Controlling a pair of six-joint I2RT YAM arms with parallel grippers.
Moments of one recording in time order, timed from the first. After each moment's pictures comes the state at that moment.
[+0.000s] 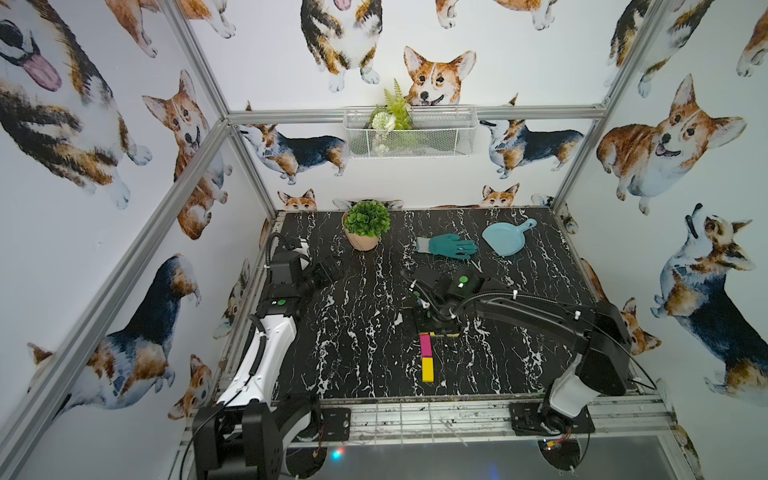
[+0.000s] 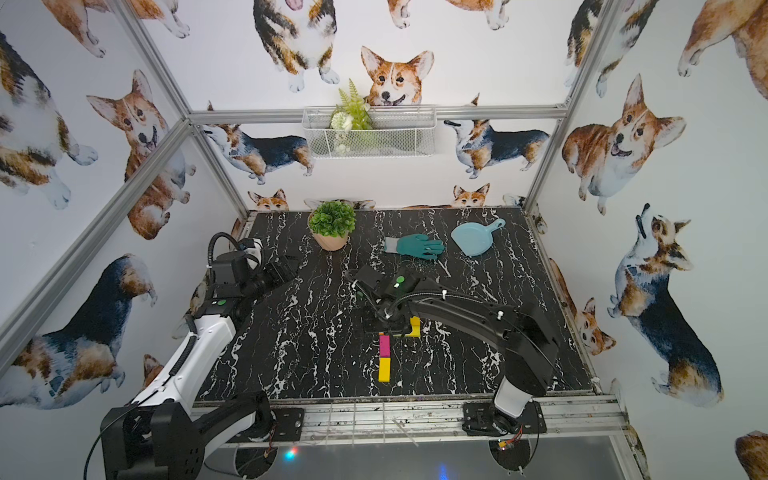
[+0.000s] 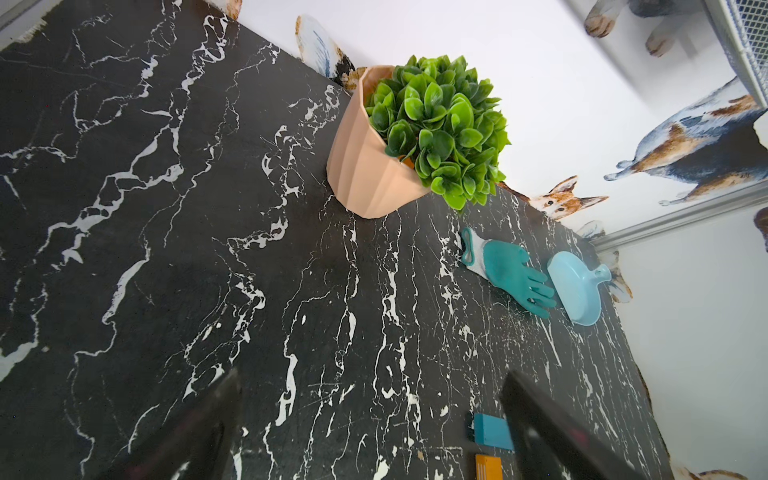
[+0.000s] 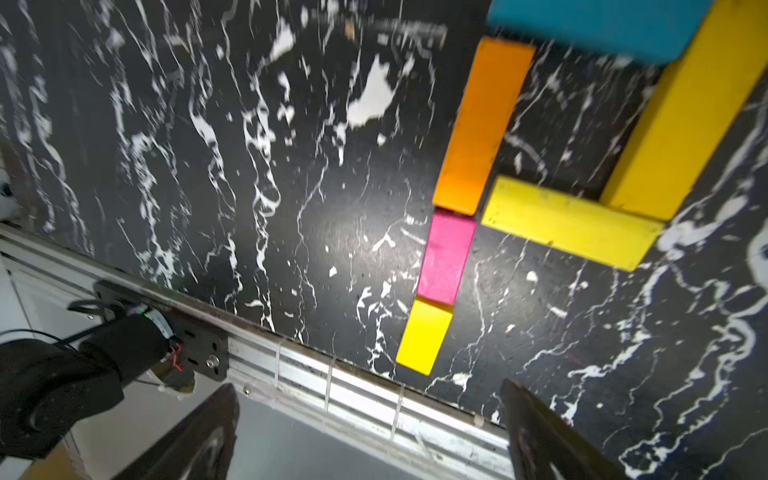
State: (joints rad) left arm 0.03 1.11 0.75 -0.18 0.31 -0.48; right arm 1.02 1.61 1.38 -1.00 -0.09 0.83
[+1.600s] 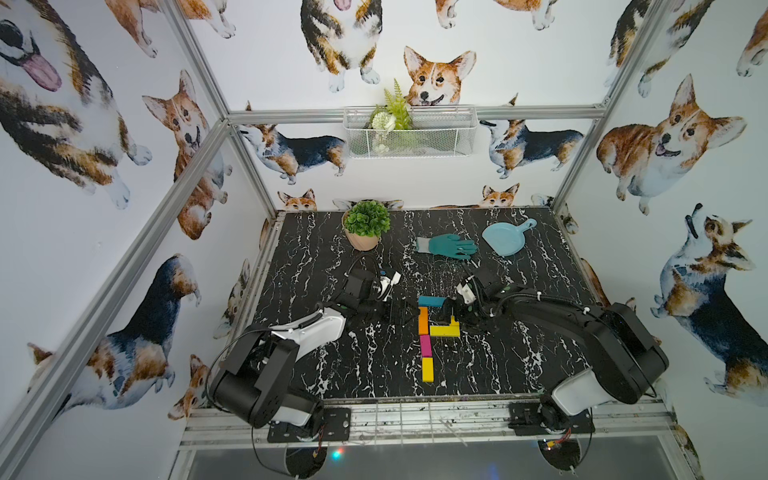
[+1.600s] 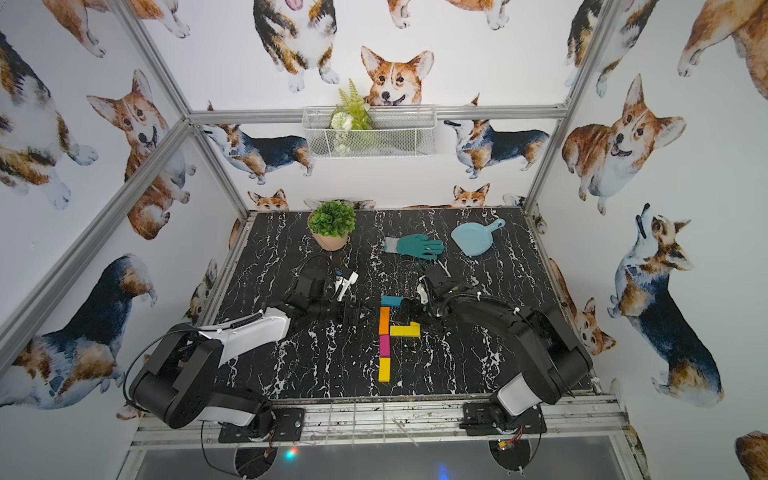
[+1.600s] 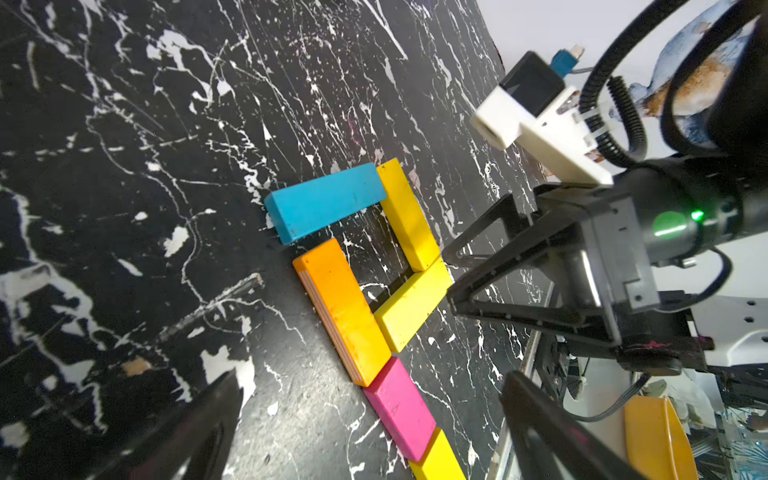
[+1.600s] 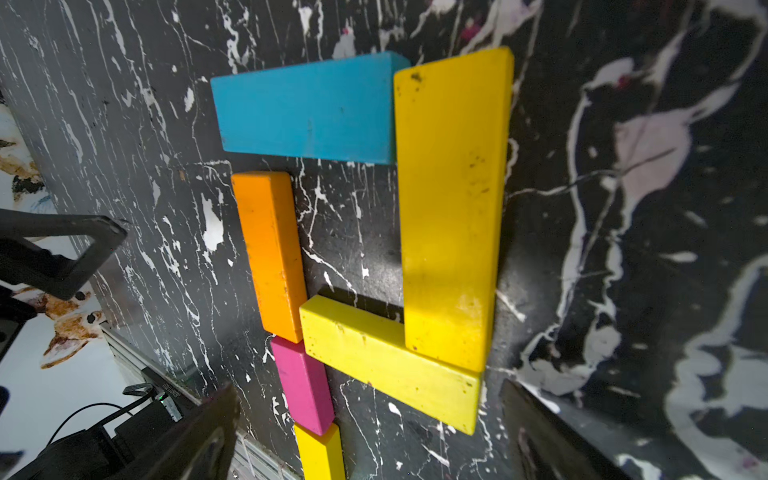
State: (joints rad) left arm -0.50 1.46 0.64 0.08 0.65 -0.38; right arm 0.62 1.53 0.82 -0.44 -0.38 0.77
